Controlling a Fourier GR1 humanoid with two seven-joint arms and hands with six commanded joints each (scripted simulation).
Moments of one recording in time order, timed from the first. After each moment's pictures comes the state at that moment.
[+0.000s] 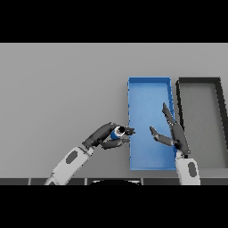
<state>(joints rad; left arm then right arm) -0.25 0.14 -0.61 -1.60 0.07 -0.13 -0.02 0.08 -0.19 0.07 -1.70 0.07 0.16 -0.11</state>
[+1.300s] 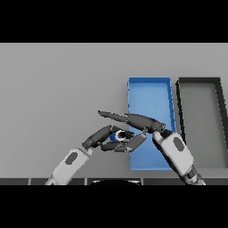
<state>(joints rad) -0.23 0.13 -0.59 -1.60 0.01 -0.20 -0.04 -0.45 -0.26 0.35 -1.83 -0.37 0.61 0.31</state>
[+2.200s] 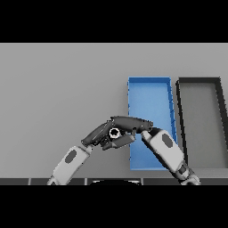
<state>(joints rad) -0.23 0.09 -0.54 -1.61 0.04 -0.23 0.01 -0.52 -0.18 0.42 -1.75 -0.37 0.68 0.24</state>
